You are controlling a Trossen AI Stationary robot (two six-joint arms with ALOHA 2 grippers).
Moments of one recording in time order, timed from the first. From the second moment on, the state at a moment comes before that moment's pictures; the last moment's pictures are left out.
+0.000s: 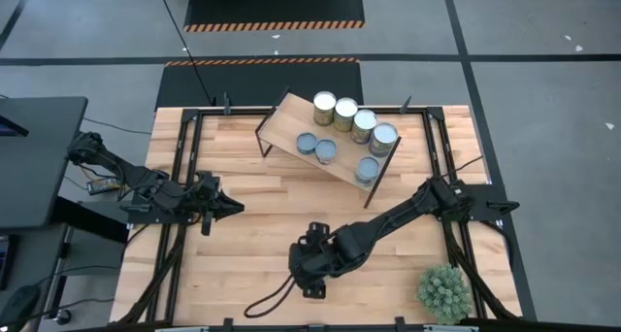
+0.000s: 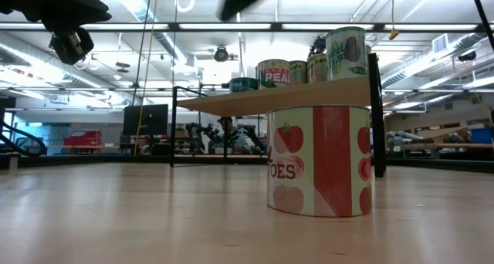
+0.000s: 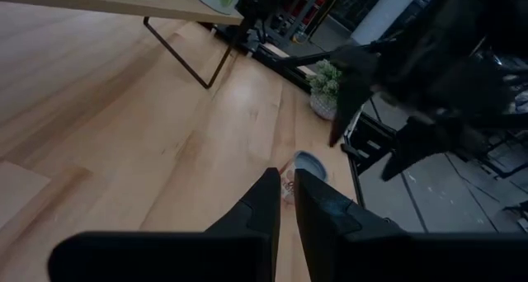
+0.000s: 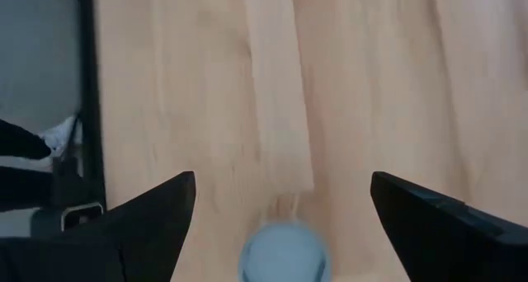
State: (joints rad) left arm -0.51 0.48 0.36 -0.13 -0.45 -0.72; right arm 0.47 2.22 2.15 -1.06 0.21 0.52
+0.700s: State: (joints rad) left arm -0.51 0.48 0.36 -0.16 -0.45 -0.72; right arm 0.49 2.30 2.13 -1.27 0.20 1.05
